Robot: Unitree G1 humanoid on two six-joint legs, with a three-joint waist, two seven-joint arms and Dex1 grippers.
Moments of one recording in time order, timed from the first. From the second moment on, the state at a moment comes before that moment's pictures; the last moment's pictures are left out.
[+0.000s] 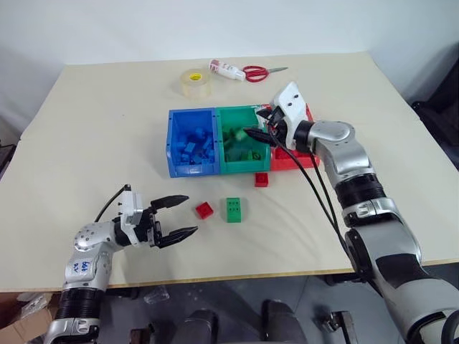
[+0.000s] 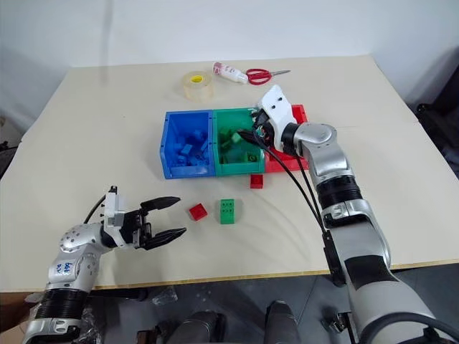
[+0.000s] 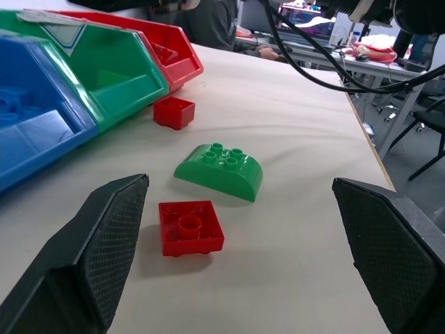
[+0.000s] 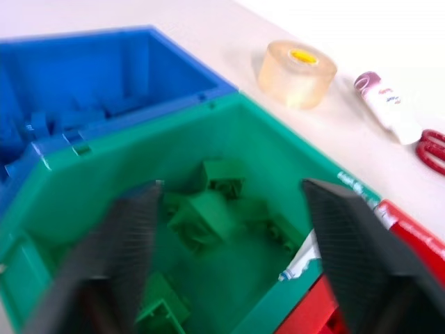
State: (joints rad) left arm -0.20 0.48 0.15 0.17 -0.51 0.00 -1.25; right arm -1.12 -0.34 0.12 0.81 0.07 0.07 0.81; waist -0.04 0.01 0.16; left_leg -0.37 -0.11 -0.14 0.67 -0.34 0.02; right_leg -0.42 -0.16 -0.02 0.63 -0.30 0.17
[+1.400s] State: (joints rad) left arm -0.31 0.52 0.22 0.32 -0.56 -0.10 -1.42; right arm -0.30 -0.62 -0.05 -0.19 0.40 0.62 0.86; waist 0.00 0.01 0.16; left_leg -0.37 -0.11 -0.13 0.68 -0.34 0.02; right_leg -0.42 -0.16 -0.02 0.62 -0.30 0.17
